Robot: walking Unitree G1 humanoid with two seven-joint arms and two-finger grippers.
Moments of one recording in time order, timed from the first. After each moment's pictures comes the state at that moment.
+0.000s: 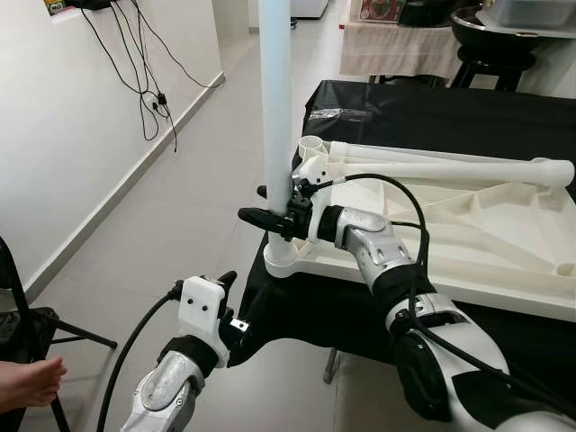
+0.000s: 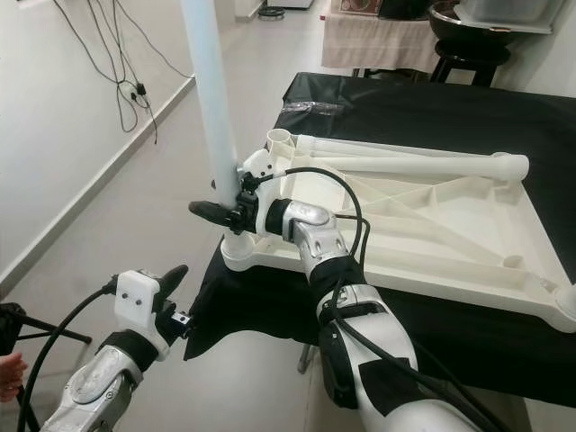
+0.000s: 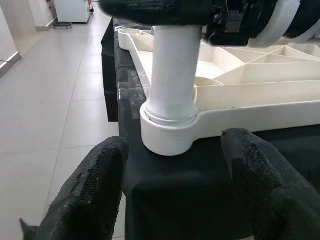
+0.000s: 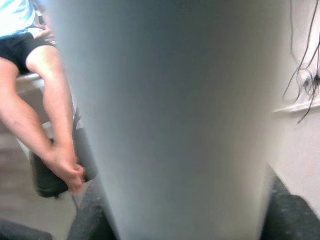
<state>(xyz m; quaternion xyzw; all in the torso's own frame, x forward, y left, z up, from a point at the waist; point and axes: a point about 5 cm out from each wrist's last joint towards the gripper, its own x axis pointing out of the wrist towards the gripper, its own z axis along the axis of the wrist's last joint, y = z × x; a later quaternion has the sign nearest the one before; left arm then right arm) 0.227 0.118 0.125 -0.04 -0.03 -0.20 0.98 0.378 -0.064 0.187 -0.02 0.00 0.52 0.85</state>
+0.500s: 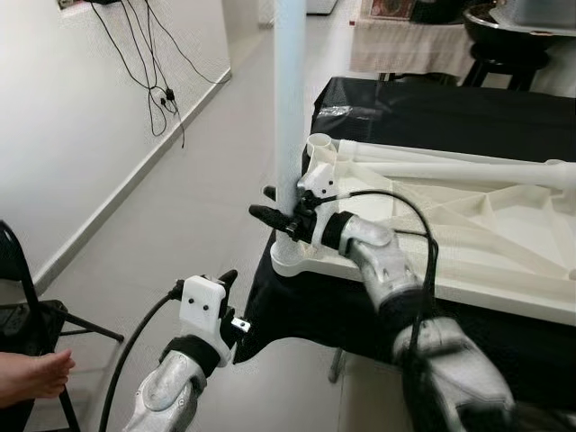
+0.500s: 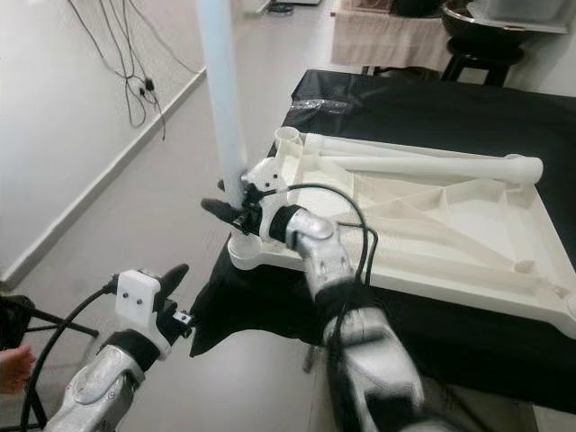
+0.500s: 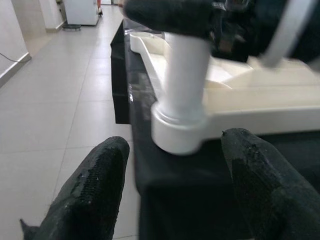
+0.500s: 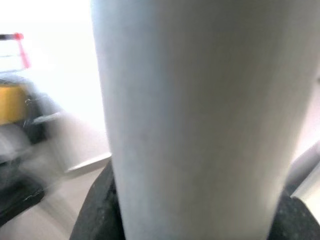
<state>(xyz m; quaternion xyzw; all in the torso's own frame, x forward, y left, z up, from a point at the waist) 0.225 0.123 0.124 -0.04 -0.03 -0.19 0.98 0.313 -0.054 0.155 -0.06 -0.05 0.30 0.95</state>
